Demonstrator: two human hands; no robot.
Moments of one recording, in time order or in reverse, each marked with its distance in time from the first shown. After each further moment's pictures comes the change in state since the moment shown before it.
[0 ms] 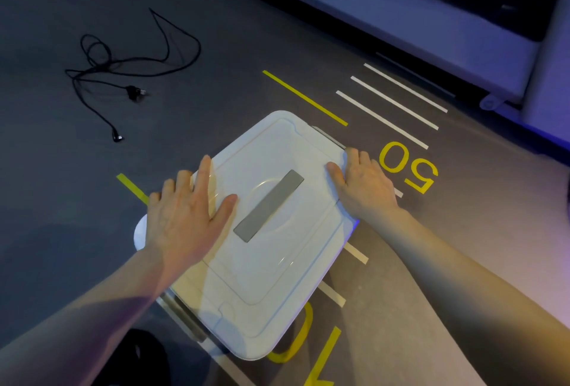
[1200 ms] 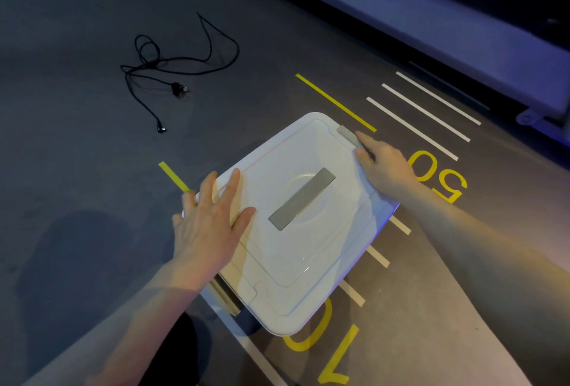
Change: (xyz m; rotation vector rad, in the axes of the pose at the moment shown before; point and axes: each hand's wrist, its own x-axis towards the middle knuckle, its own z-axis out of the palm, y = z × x) left_hand -0.038 -0.008 -0.019 -0.159 -0.206 -0.177; right_hand 0.034 -0.002 -0.008 0.303 -0.075 -0.078
